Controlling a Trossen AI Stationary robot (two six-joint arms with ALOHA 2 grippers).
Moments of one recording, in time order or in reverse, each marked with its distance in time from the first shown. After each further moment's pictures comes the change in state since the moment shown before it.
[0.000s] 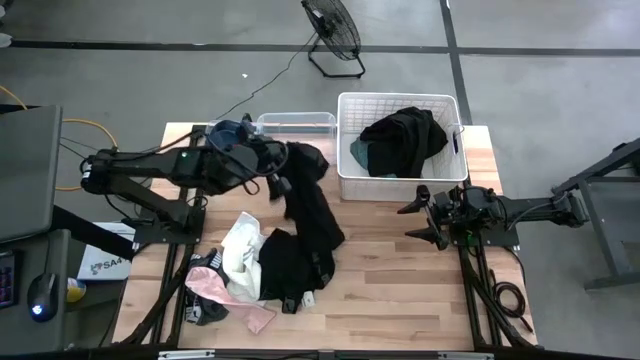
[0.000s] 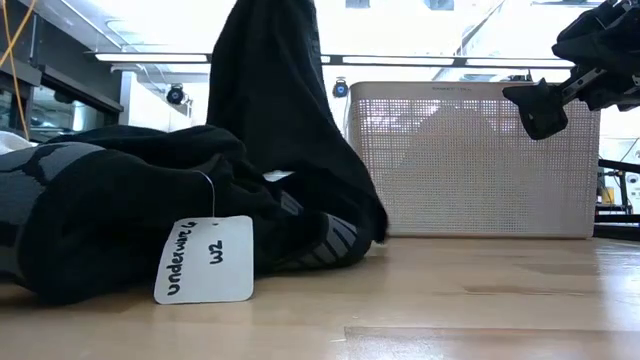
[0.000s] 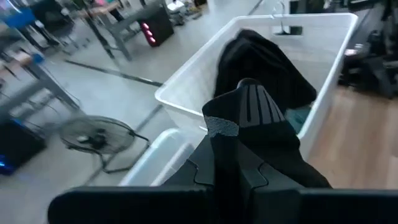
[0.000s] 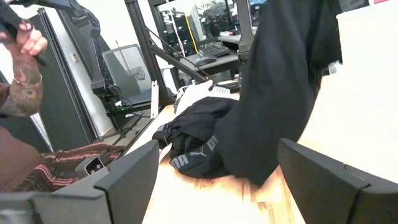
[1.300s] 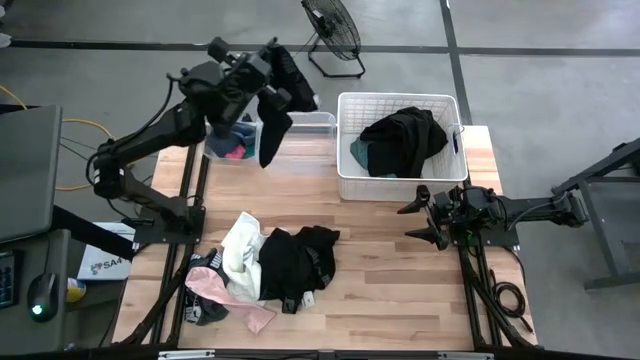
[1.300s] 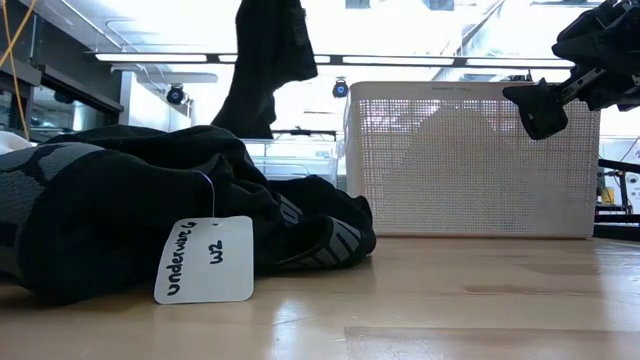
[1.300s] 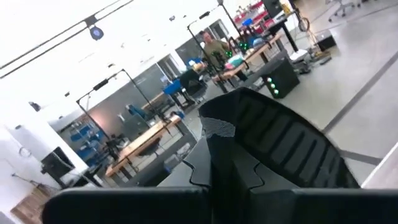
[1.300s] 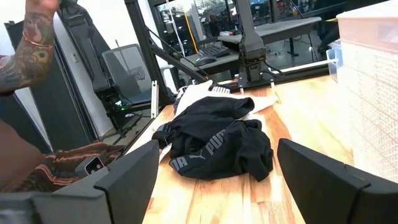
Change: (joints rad) left arm 0.375 0.100 0.251 0.479 -0.060 0.745; right arm 0.000 0.000 0.000 0.000 0.000 0.000
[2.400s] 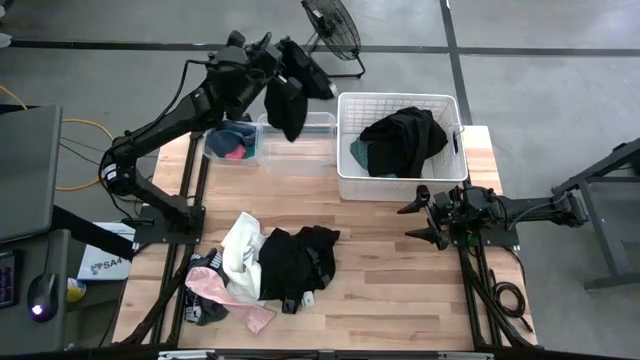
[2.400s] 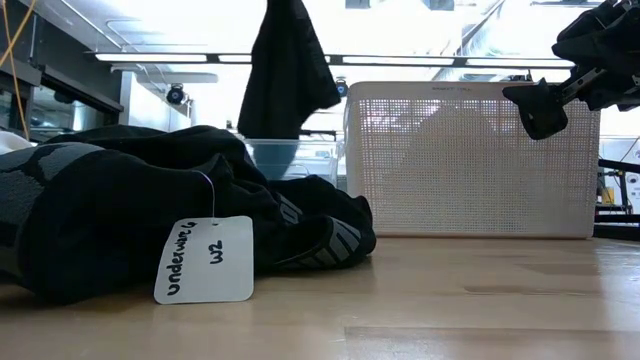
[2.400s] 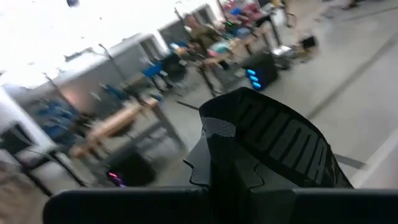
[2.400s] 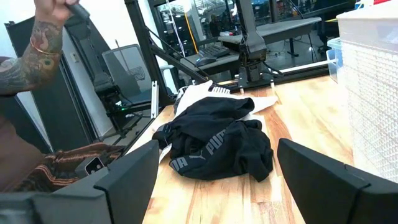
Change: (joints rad) left arm 0.182 0.091 -0.001 -0.052 0.208 -0.233; right arm 0.000 0.000 0.000 0.001 0.000 0.000
